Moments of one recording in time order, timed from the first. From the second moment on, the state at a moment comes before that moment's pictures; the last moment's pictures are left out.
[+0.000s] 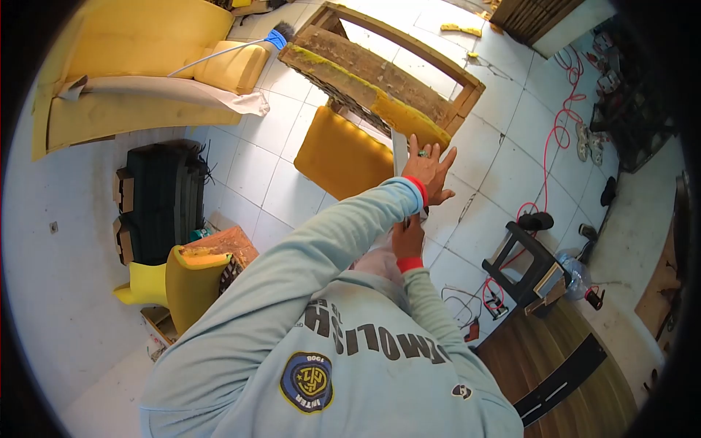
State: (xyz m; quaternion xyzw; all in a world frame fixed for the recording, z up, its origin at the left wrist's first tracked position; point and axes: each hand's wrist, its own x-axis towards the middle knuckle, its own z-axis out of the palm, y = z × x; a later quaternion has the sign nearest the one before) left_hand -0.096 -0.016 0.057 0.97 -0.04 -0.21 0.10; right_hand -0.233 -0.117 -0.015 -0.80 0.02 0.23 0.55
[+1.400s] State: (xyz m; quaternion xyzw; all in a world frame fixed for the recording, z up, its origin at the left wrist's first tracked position) left_hand -0.199 0.320 -0.058 0.82 0.39 0.09 0.41; right_hand -0.422 -0.378 0.038 -0.83 0.19 0.30 0.44
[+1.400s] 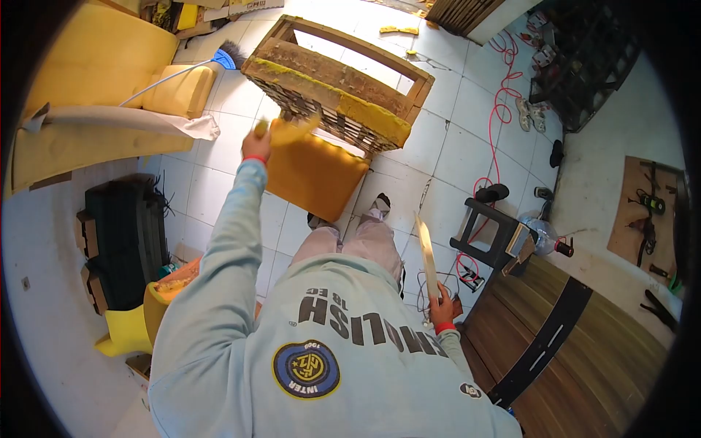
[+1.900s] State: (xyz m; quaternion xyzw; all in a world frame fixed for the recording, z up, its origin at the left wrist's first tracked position) left_hand -0.066 0.200 0.130 0.47 0.24 0.33 0.78; right_hand -0.444 -0.371 0.027 -0.81 0.31 0.27 0.42
